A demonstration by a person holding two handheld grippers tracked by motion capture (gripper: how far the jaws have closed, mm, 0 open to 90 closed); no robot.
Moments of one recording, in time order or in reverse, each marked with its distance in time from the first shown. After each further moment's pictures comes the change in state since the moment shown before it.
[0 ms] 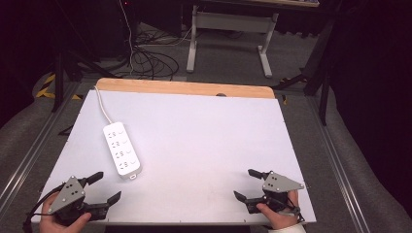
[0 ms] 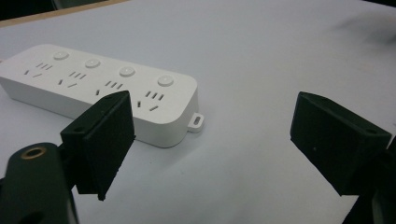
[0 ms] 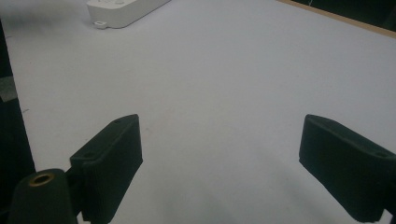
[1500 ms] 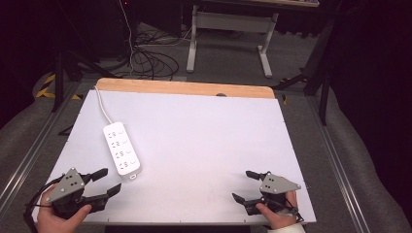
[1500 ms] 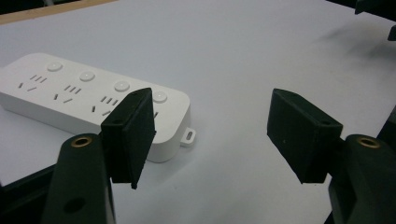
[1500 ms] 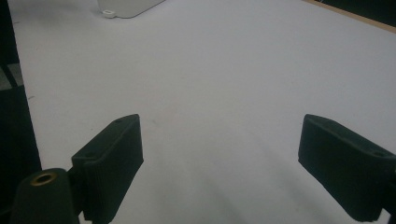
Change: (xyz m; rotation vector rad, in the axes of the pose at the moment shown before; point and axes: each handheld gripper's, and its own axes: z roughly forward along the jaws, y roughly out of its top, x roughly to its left) left arm 0.003 0.029 -0.003 0.045 -0.036 -0.027; right arm 0.002 -0.002 0.004 0.020 0.027 -0.035
